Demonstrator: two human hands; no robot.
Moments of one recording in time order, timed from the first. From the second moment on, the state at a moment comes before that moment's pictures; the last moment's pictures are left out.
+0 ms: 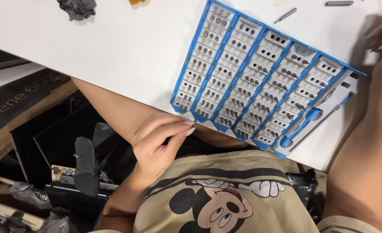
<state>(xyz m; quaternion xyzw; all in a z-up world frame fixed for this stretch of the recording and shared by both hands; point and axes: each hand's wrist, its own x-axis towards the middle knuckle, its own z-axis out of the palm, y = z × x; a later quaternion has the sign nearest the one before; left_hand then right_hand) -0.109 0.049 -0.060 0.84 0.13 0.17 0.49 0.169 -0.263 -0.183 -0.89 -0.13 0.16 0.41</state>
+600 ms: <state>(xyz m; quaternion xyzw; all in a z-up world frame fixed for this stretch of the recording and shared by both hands) -0.089 0.022 -0.065 0.85 0.01 0.14 0.52 0.153 -0.211 -0.122 -0.87 0.00 0.17 0.47</state>
